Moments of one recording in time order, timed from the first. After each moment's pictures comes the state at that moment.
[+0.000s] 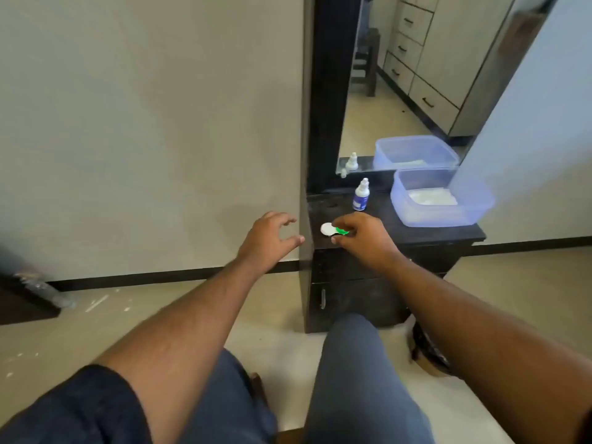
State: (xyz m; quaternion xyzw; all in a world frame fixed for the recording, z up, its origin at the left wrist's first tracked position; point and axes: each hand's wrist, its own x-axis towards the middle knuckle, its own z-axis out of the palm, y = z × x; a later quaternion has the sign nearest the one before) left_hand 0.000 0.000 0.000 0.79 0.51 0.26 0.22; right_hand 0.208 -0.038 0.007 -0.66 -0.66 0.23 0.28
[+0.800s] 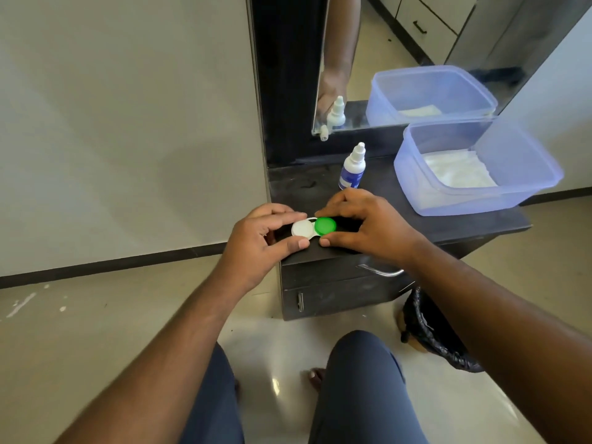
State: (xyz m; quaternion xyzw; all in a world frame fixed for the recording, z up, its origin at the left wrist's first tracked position) left_hand 0.071 0.066 -0.071 0.74 0.40 0.35 0.41; right_hand 0.290 0.043 -0.051 -0.55 -0.76 0.24 0.27
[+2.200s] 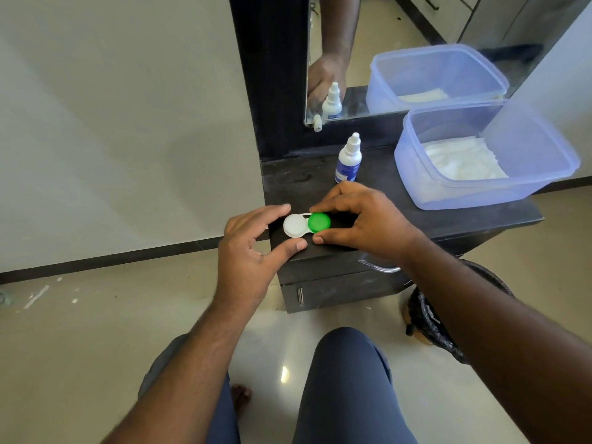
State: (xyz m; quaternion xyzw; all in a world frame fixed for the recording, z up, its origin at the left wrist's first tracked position) left_hand 0.083 0.039 -0.080 0.70 0.47 0.44 0.30; right_hand 0.291 0.044 -0.060 -0.54 -0.73 0.27 0.31
